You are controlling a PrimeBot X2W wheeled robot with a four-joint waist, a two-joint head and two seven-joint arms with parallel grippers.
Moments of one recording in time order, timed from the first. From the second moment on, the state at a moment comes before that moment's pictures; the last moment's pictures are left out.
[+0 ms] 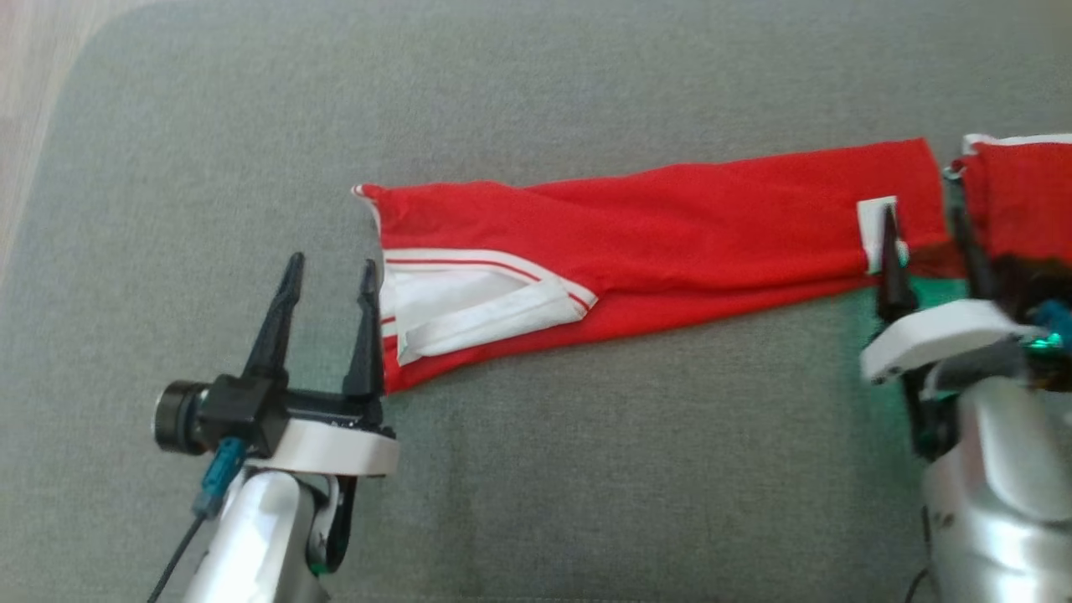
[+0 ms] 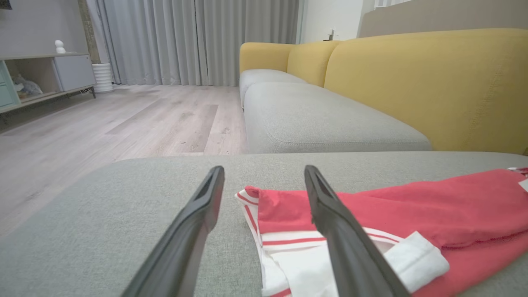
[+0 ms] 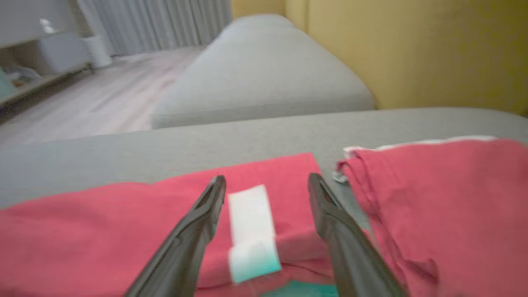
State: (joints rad) left arm -0.24 0.11 -0.26 0.25 -0.22 0.02 -0.26; right arm -0.42 -0.05 -0.19 0.57 0.01 0.13 -0.14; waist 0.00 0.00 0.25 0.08
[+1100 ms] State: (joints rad) left arm -0.23 0.06 -0.16 0.28 -0.12 -0.05 -0.26; right arm -0.55 -0.09 -0.54 0.75 -0.23 0.13 -0.19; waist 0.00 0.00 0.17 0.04
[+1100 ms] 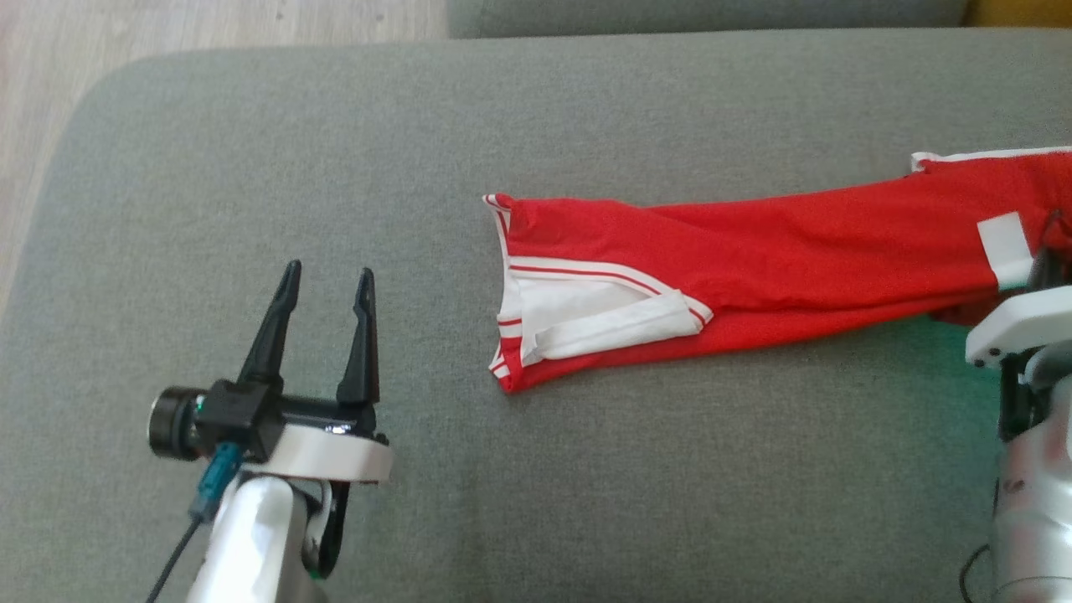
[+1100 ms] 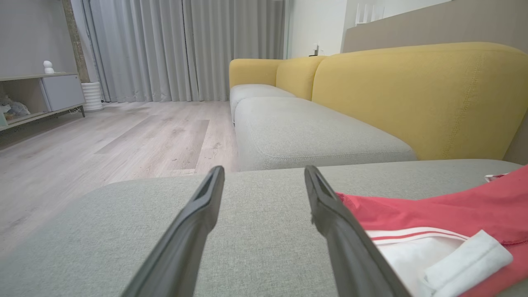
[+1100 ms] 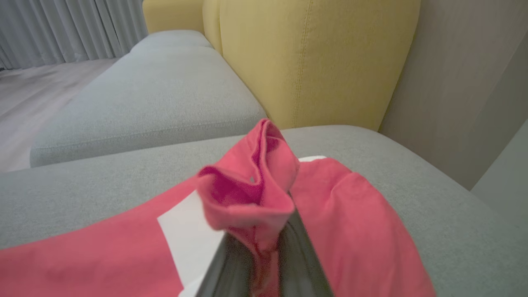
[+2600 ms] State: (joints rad) left arm -0.21 0.05 -0.23 0.32 -0.14 -0.06 -0.26; right arm -0.53 -0.06 0.55 0.74 0.48 0.13 -0.18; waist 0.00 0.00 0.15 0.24
